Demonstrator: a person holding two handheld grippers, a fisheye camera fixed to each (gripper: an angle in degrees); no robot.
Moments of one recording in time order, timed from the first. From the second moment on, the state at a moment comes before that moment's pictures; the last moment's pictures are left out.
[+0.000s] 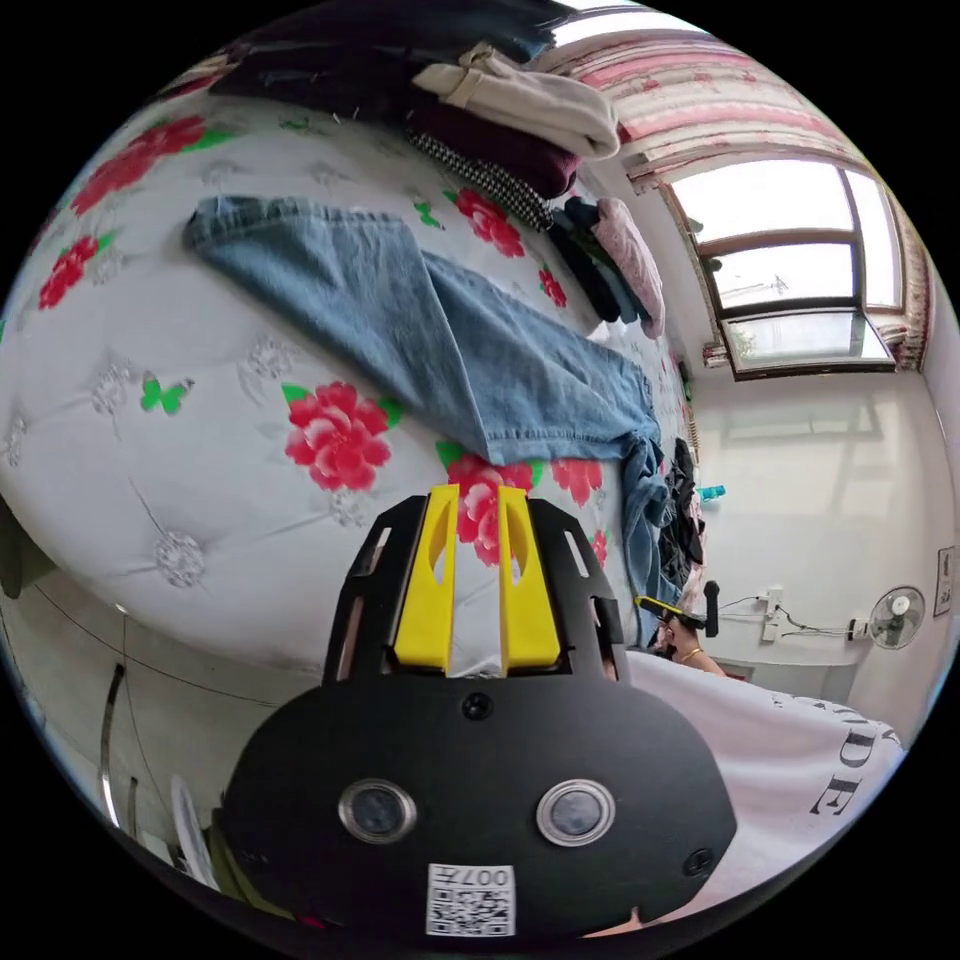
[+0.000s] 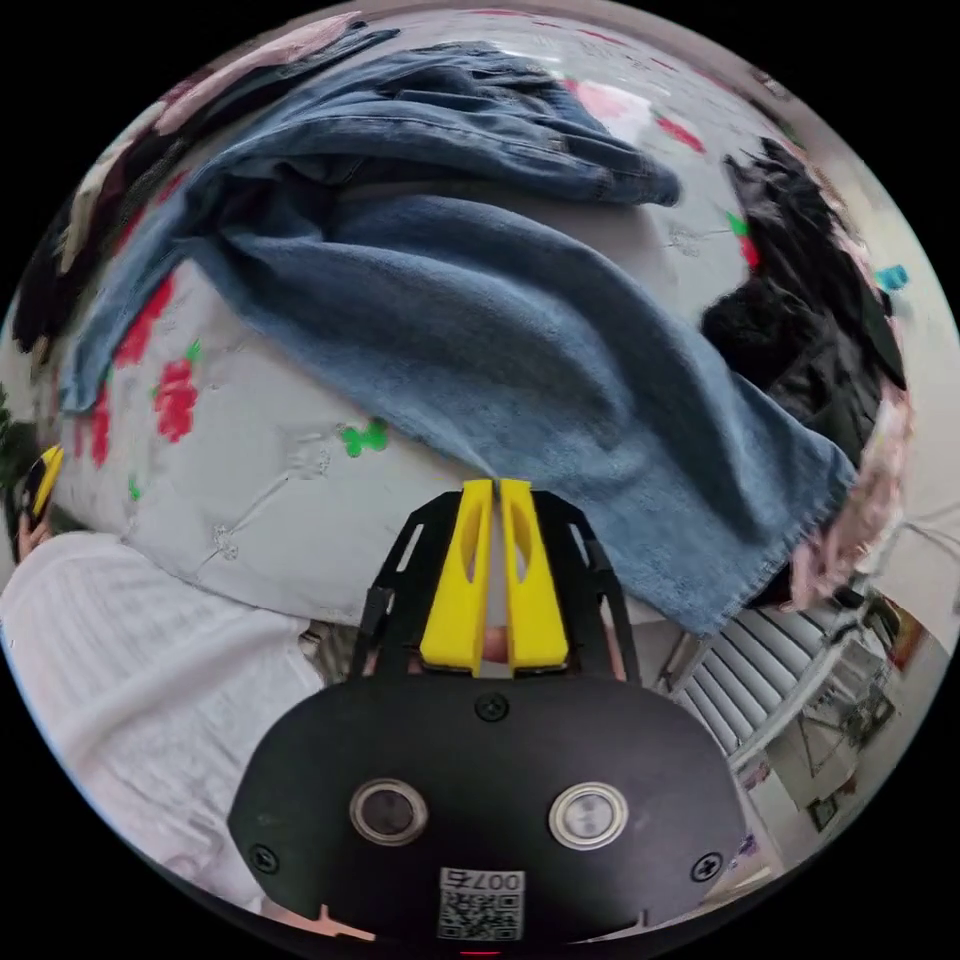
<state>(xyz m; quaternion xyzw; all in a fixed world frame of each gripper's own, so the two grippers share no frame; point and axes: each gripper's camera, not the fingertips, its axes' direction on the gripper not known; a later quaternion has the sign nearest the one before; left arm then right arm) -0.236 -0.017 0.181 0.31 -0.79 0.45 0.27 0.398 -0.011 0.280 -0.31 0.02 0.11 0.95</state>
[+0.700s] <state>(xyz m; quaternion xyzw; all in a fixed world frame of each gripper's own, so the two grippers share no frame) -0.293 0.036 0.164 0.23 -0.77 0.51 0.30 0.457 -0.114 0.066 0.12 -0.64 0.00 0.76</state>
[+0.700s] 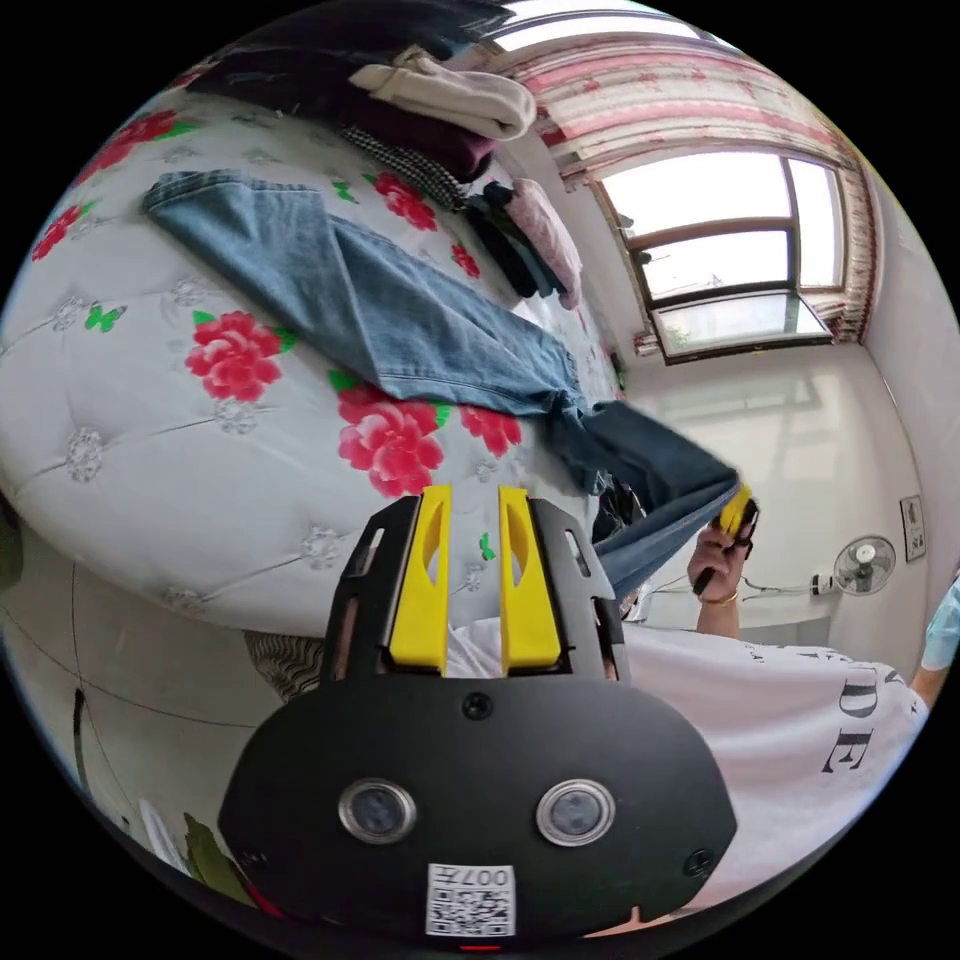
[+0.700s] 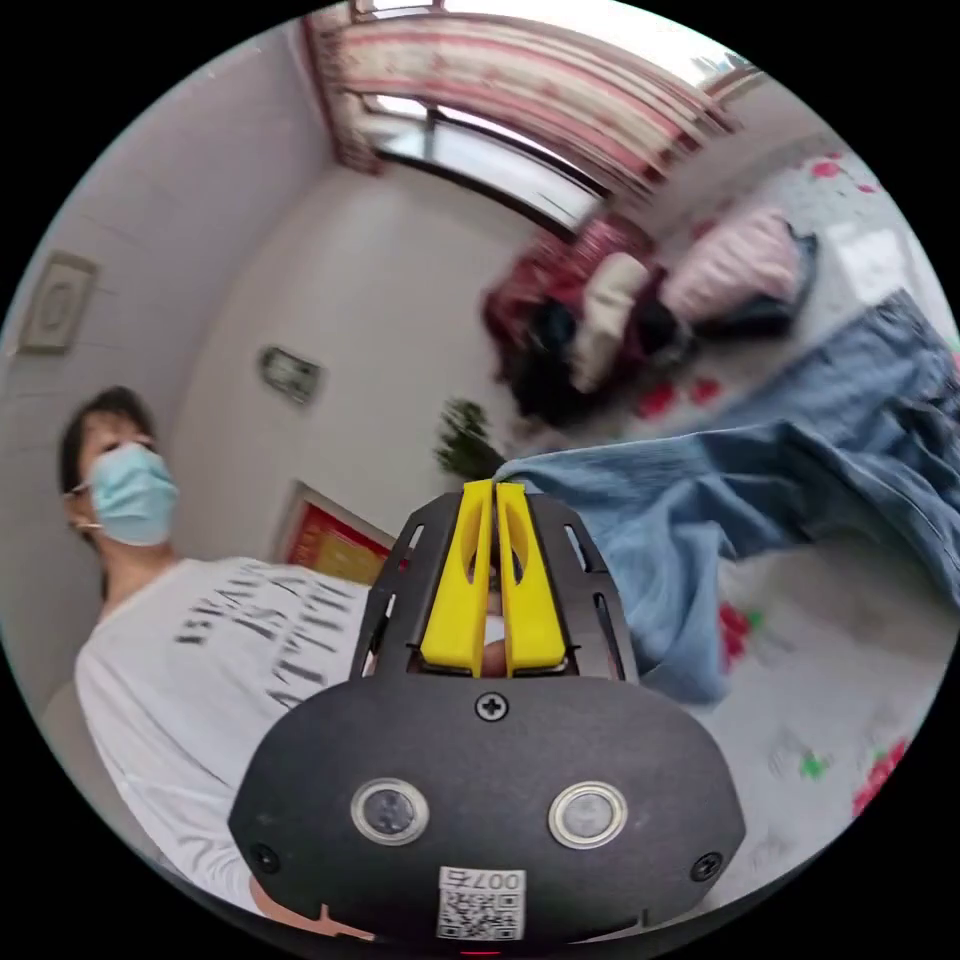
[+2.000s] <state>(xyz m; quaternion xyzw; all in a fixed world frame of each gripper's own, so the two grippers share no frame) -0.299 -0.190 0.155 0.30 -0.82 0.37 0.30 0.646 -0.106 0.292 -0.07 -0.24 0.39 0.88</state>
